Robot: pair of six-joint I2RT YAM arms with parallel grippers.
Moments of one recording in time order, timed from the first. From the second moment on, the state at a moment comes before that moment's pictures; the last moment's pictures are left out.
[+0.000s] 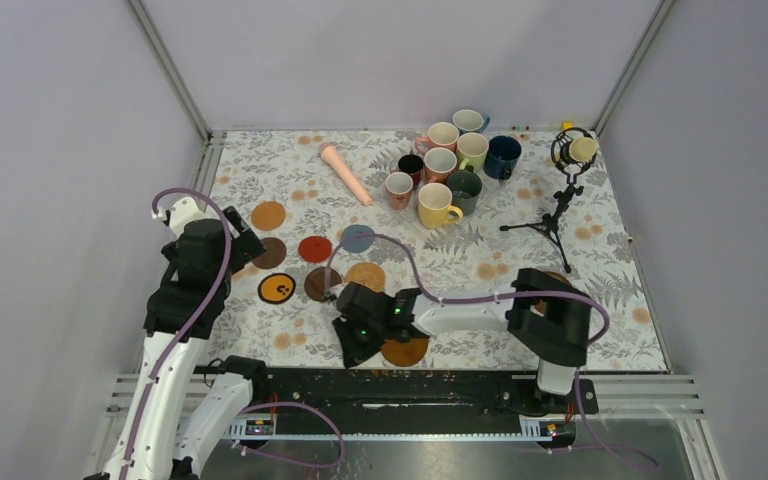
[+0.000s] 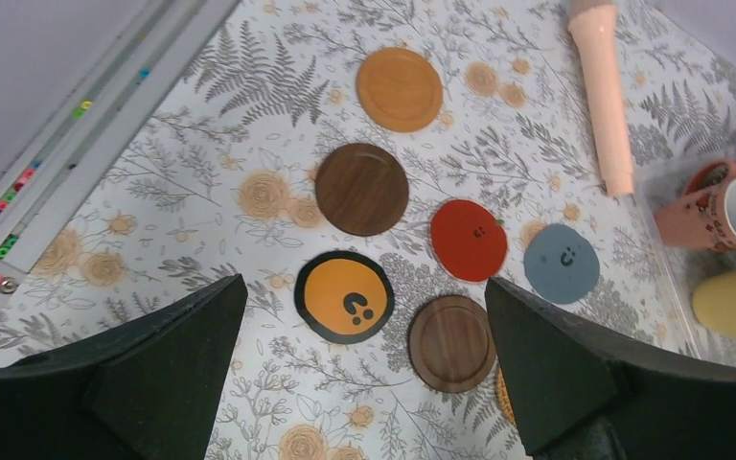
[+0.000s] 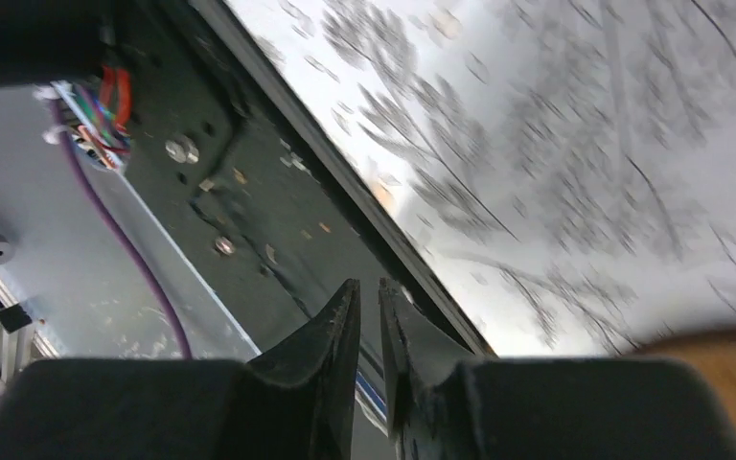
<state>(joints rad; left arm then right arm) -0.16 0.70 0.93 -0.81 -0.42 -0.56 1.25 1.77 1.04 -0.23 -0.22 0.67</state>
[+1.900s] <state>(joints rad) -0.16 0.68 0.93 -0.77 -0.29 -0.50 1.15 1.79 1.11 -0.29 -0.05 0.67</state>
